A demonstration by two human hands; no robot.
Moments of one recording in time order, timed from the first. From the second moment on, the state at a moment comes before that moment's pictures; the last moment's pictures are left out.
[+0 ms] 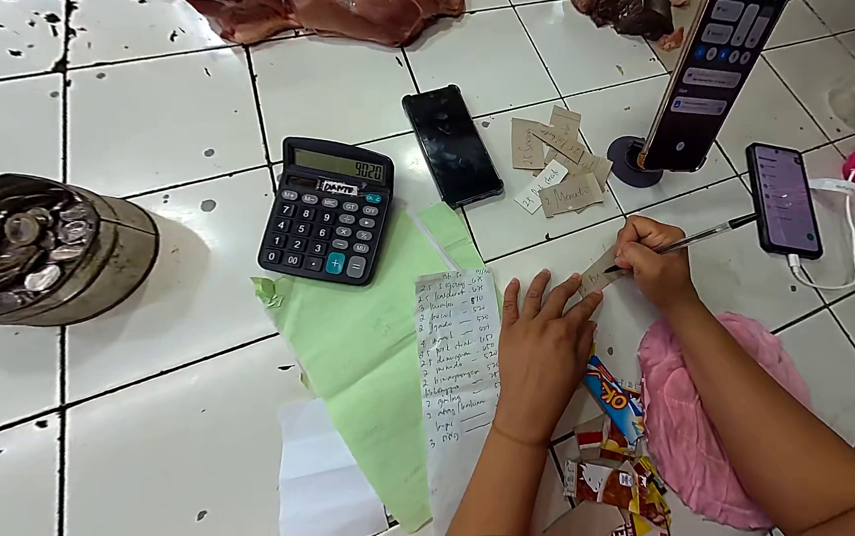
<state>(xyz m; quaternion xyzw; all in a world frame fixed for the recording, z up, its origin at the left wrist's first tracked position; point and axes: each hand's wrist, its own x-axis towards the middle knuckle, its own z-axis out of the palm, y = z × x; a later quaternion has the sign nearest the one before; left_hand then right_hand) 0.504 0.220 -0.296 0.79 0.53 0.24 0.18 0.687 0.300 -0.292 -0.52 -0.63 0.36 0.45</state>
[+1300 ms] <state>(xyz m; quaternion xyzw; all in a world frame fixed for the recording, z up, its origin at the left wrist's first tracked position) 0.505 0.219 -0.296 0.79 0.54 0.25 0.18 0.696 0.307 -0.293 -0.53 -0.63 0.34 0.46</state>
